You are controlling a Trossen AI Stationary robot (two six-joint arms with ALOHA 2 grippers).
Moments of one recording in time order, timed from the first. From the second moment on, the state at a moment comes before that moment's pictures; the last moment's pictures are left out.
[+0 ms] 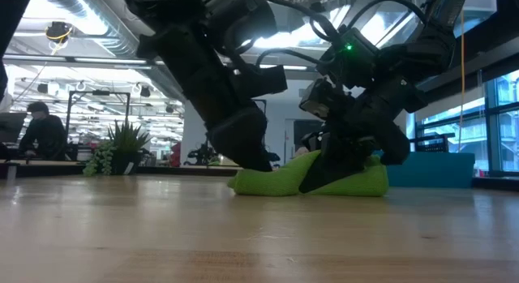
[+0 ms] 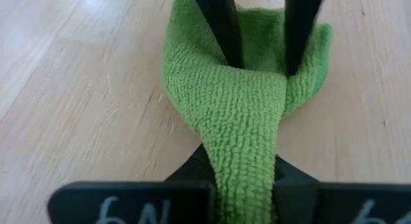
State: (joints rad) left arm -0.18 1.94 1.10 -0.11 -0.40 -0.17; right arm 0.01 1.85 0.70 0.34 -0.18 -0.13
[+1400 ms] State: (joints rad) left arm -0.44 1.52 1.10 -0.40 -0.65 -0.41; right arm -0.11 1.19 0.70 -0.27 0.15 -0.22
